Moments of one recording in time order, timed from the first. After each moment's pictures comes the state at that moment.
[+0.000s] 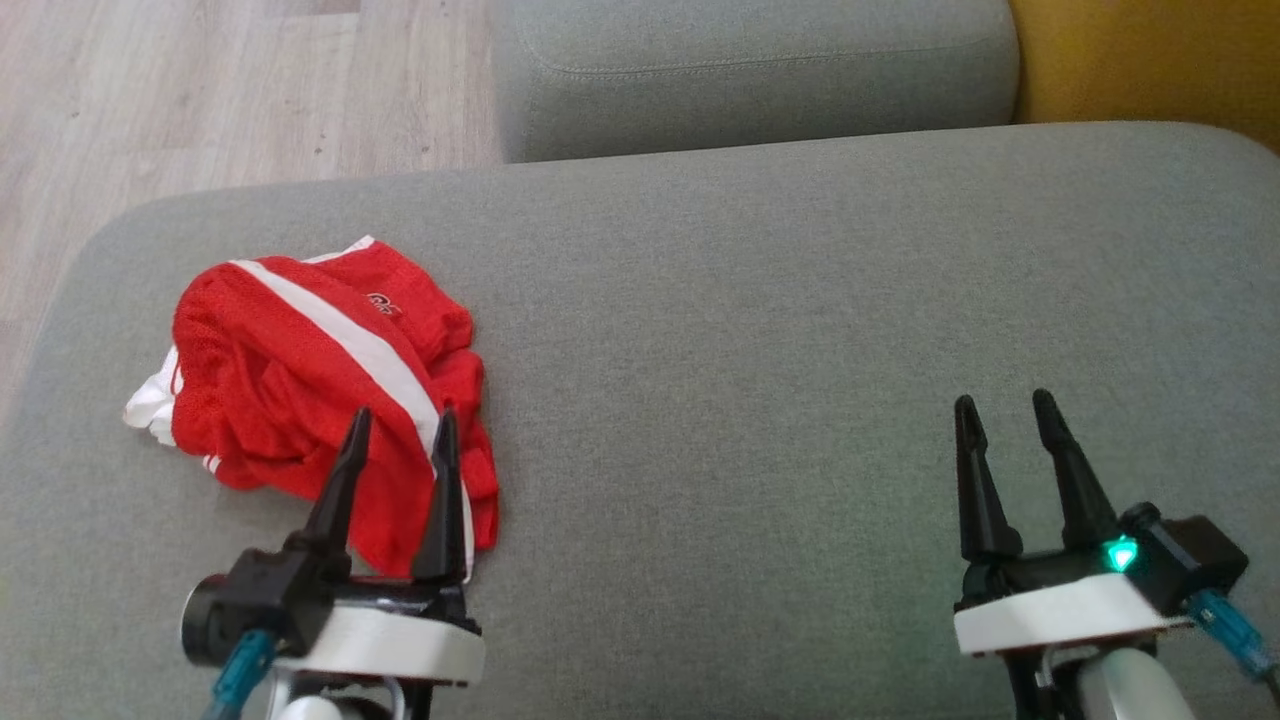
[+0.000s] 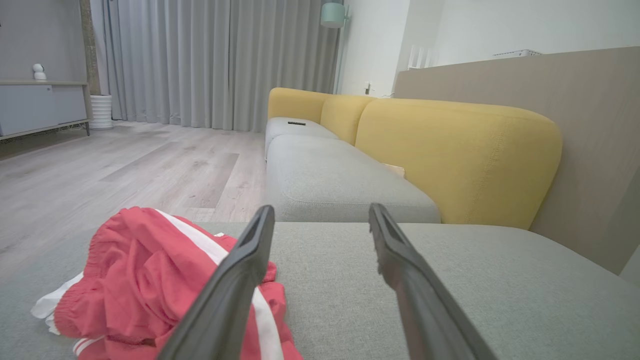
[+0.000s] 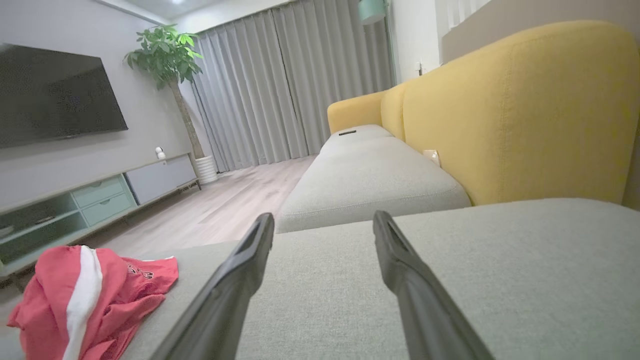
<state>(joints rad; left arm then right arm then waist) 0.08 0.10 -0.29 -0.09 -0.23 0.13 -0.25 0.03 -0.04 0.09 0.11 0.23 0.13 -0.25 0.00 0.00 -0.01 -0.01</state>
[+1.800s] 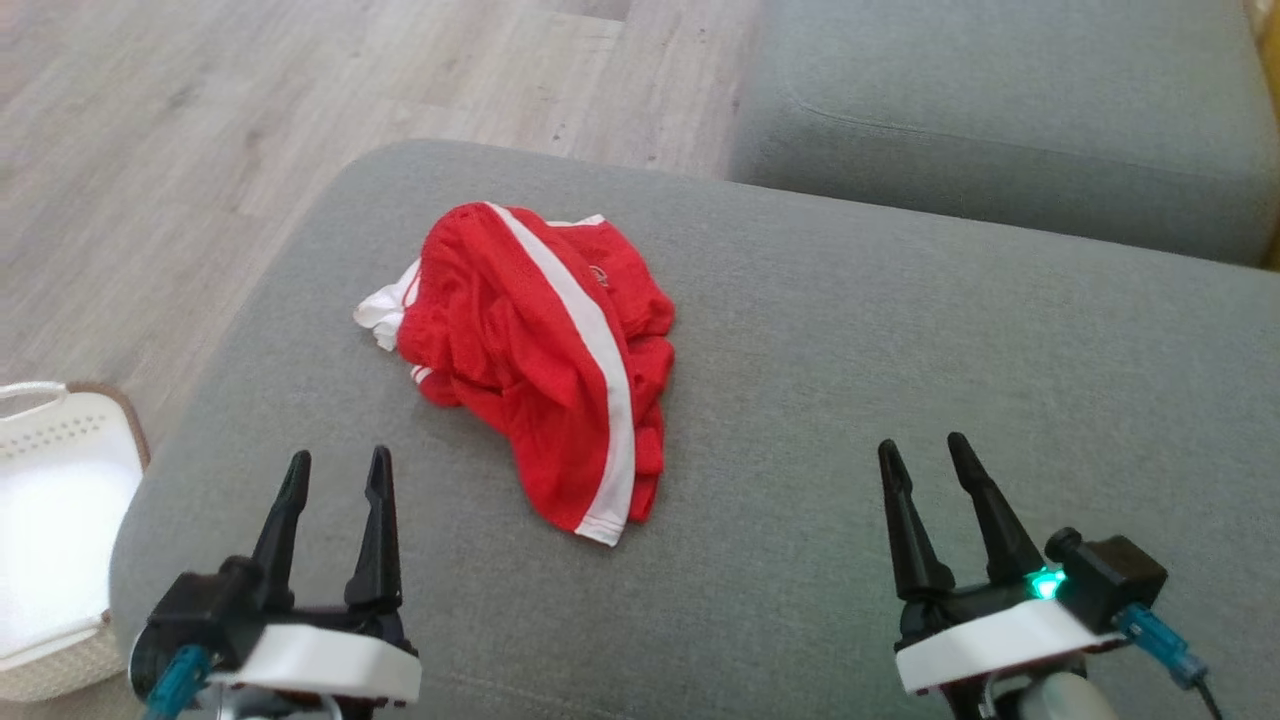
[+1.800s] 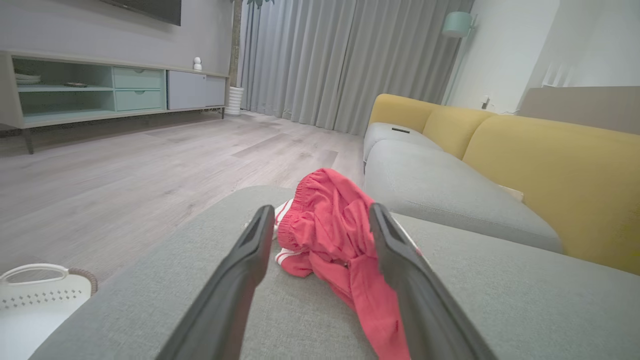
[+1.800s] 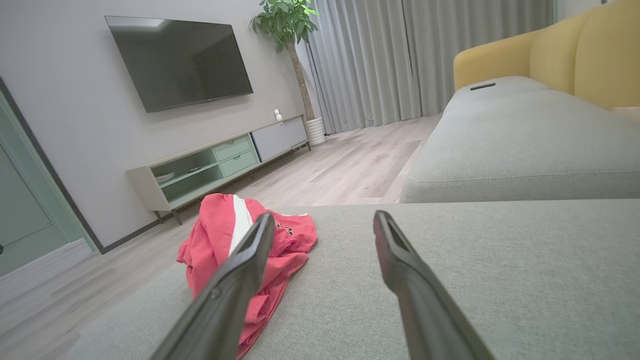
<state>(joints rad) 0.11 0.05 -0.11 0.03 -0.22 -0.03 -0.25 0.03 -0.04 0.21 0.18 0.33 0.13 -0.25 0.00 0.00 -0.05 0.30</state>
